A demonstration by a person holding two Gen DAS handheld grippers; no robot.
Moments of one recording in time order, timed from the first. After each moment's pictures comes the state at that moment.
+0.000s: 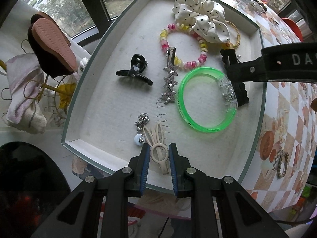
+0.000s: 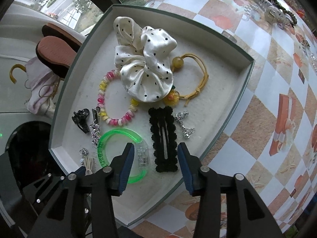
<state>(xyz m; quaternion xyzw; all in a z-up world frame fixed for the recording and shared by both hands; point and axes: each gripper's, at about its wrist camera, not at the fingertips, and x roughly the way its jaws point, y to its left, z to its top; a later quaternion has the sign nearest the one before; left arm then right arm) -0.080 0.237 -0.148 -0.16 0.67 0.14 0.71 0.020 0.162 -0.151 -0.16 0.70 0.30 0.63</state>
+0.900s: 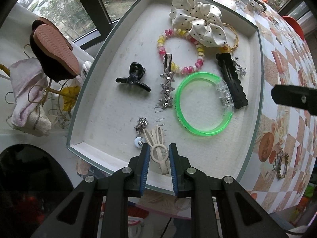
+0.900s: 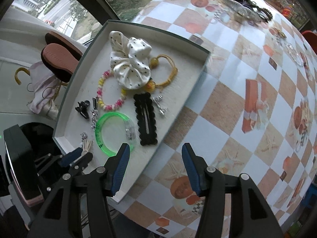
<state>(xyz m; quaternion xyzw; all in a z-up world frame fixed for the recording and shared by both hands) -0.073 0.228 -0.135 -0.14 0.67 0.15 0.71 0.013 0.108 -0.109 -0.15 0.69 0.28 0.66</state>
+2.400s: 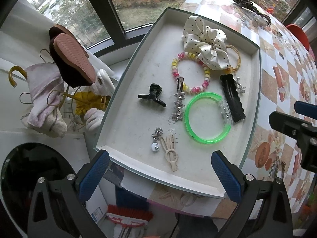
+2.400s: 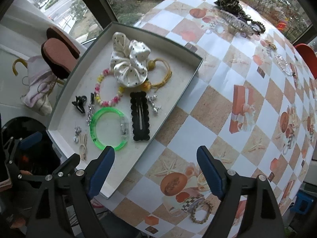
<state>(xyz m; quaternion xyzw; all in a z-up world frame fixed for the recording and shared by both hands) -0.075 0.241 -0.099 -0.13 0.65 0.19 0.72 -0.004 0.111 -0.093 -0.20 0.64 0.27 0.69</state>
